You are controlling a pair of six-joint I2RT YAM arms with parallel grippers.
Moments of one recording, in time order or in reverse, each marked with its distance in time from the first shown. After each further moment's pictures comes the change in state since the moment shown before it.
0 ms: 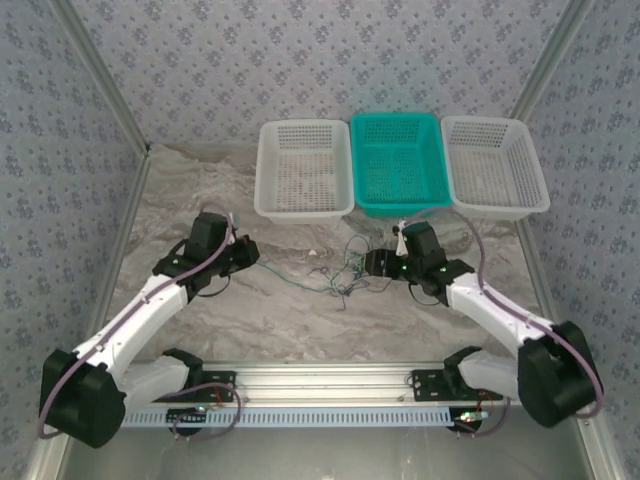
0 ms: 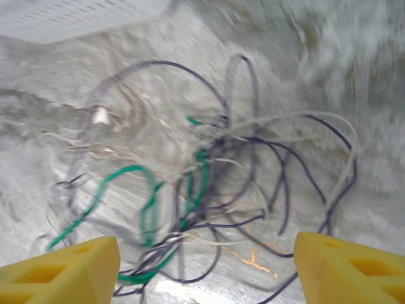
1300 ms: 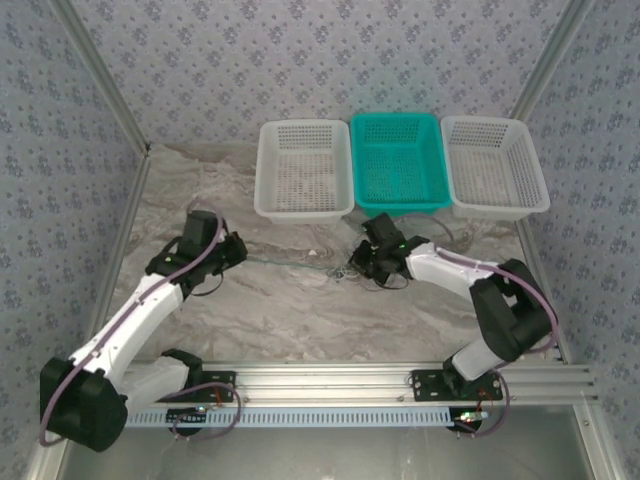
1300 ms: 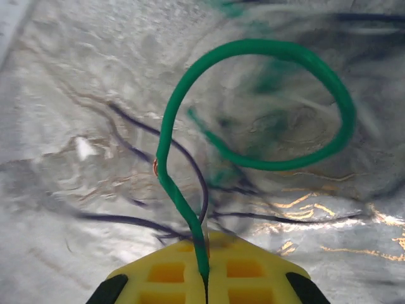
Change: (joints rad) left arm 0.097 -0.052 0.039 -0.114 -0.096 -0.040; right arm 0.088 0.368 0.186 -0.025 -0.032 0.639
